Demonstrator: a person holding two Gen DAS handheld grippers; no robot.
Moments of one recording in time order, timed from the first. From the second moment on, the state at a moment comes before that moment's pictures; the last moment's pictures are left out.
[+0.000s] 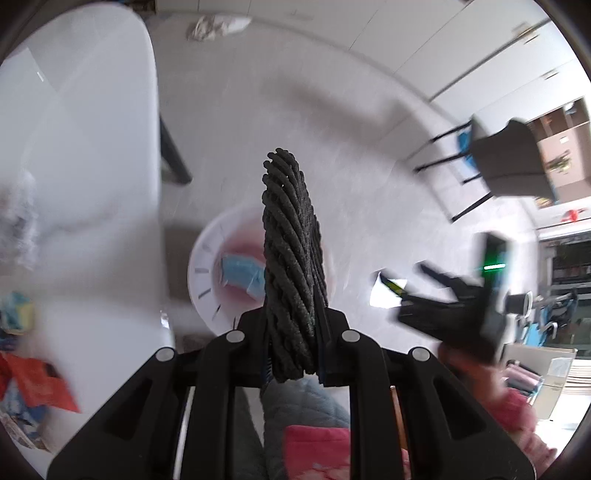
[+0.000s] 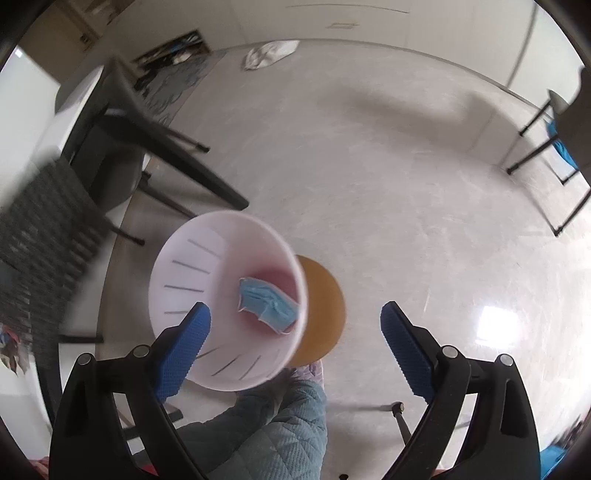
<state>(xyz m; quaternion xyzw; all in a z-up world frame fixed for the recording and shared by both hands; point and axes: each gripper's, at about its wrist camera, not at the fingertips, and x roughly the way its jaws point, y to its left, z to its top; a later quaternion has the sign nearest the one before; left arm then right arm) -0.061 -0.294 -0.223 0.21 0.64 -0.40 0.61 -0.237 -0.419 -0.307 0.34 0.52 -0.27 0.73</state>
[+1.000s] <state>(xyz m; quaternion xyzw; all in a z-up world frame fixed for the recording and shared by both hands) -0.032 -0.152 -0.059 0.20 0.48 -0.30 0.80 -0.128 -0.345 -0.123 0.18 0.44 -0.13 0.87</state>
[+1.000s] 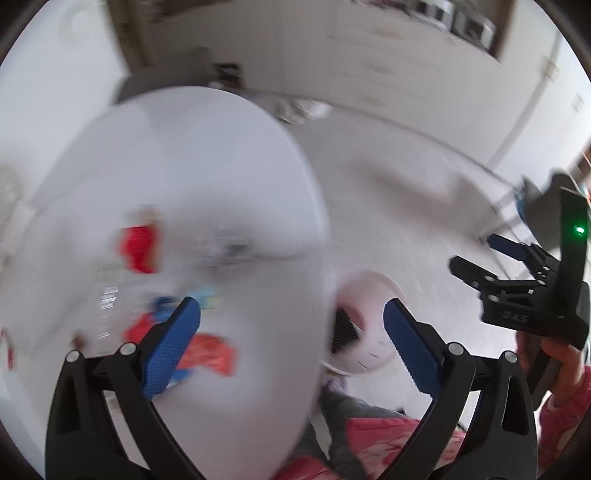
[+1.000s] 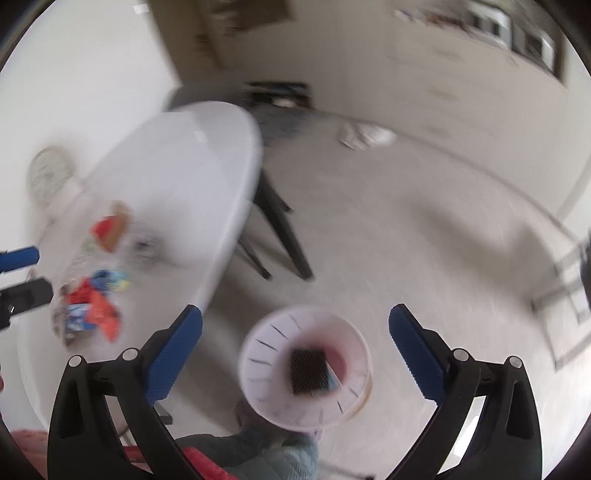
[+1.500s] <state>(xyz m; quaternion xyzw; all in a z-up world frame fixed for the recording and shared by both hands) -0.003 0.044 -0.084 0.10 0.53 -0.10 0.84 -0.019 -0.189 -0.131 0.03 0.48 0.16 0.86</state>
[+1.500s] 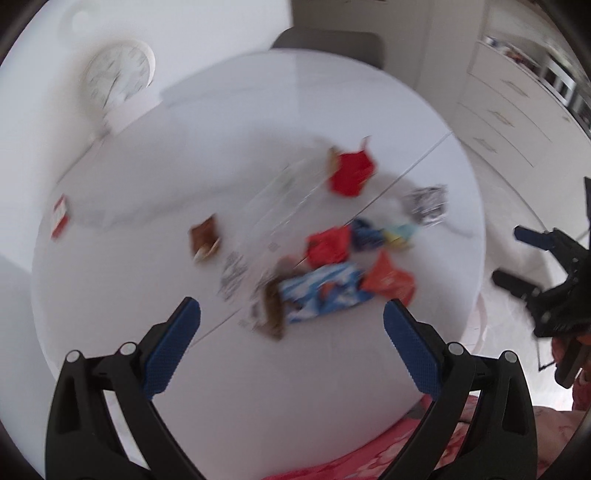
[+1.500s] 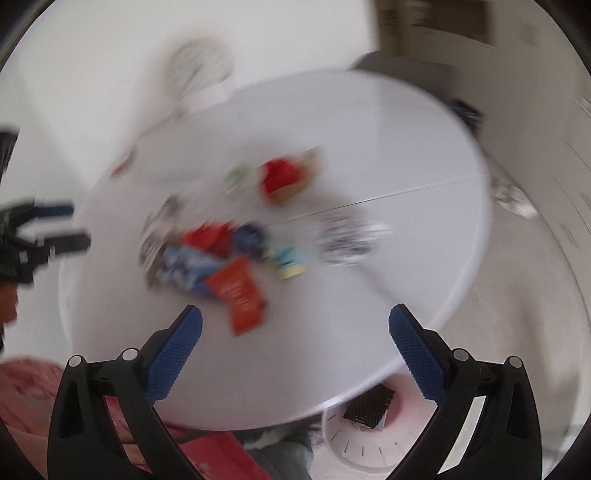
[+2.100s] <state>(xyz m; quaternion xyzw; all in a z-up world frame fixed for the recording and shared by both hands) 0.033 0.109 -0.163 0.09 0.57 -0.11 0.81 0.020 -0.096 -0.216 -0.11 0.55 0.22 0.80</state>
